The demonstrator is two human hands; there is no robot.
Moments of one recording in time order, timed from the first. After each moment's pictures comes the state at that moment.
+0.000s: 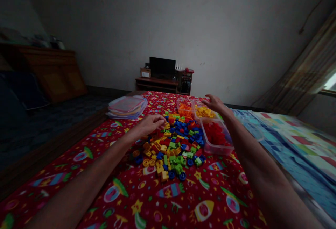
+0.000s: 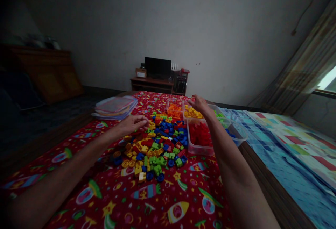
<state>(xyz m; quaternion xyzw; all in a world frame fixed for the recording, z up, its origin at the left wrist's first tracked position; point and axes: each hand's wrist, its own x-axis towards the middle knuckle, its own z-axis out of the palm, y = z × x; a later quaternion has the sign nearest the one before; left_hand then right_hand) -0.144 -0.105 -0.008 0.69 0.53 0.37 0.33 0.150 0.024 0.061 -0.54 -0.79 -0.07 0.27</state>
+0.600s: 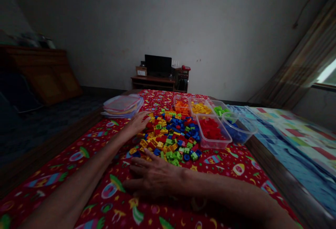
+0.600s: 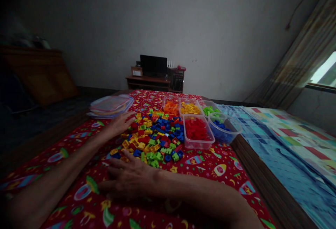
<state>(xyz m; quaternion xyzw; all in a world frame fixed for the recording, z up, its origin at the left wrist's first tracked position) -0.176 -0.096 -0.028 0.72 0.63 0.30 0.02 0.026 -0.199 -0.037 0.03 -0.98 -0.13 0.12</state>
